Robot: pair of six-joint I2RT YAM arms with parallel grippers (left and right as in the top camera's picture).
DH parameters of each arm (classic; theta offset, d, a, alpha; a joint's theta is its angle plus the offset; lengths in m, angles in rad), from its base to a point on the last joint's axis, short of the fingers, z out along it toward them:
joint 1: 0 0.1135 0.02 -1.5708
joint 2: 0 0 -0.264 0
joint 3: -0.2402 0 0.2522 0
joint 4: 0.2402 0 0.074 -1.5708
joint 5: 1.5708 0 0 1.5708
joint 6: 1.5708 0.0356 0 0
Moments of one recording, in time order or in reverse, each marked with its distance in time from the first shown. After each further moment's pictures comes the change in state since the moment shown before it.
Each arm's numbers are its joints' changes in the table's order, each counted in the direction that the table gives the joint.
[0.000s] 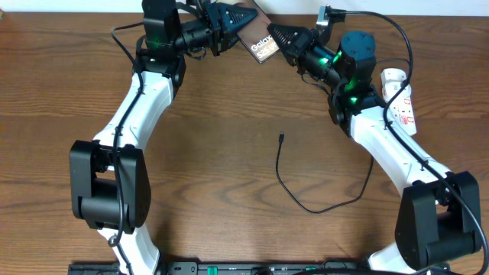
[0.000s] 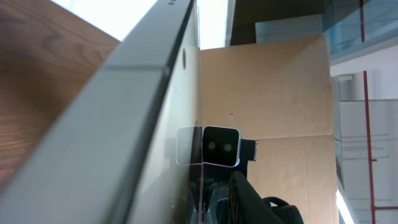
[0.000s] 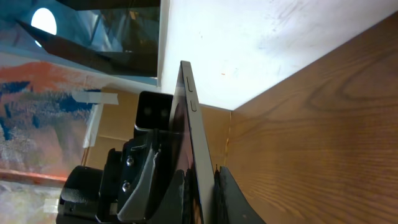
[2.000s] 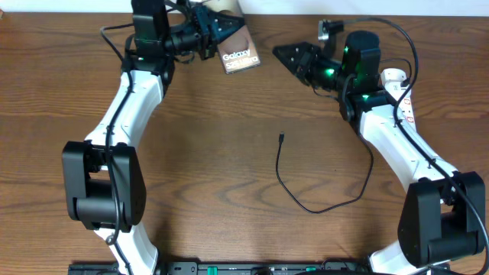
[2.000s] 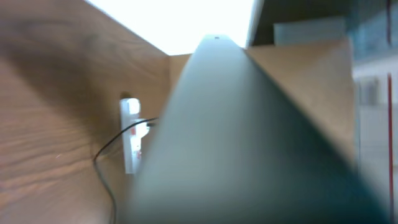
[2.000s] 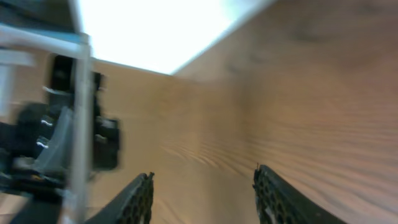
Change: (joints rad) left arm 0.071 0.002 0.000 0.208 0.038 0.146; right arm -0.077 0.005 0.004 0.378 -0.115 -0.347
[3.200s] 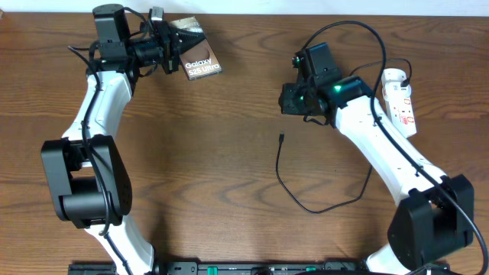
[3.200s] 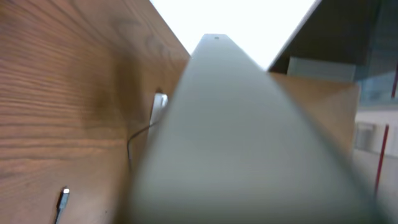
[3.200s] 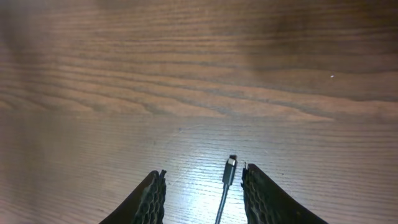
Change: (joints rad) left arm 0.174 0.027 0.018 0.237 0.119 0.105; right arm 0.200 0.020 -0.224 0.841 0.605 -0.481
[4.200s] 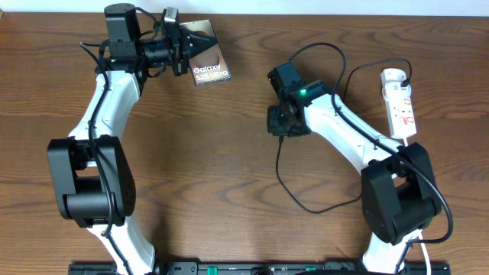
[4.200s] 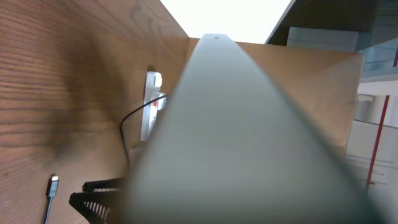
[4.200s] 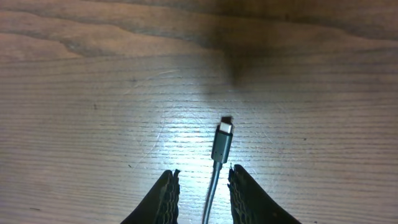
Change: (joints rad) left arm -0.041 0.000 0.000 0.000 0.062 0.029; right arm 0.085 0.190 -0.008 0.105 0.056 0.071
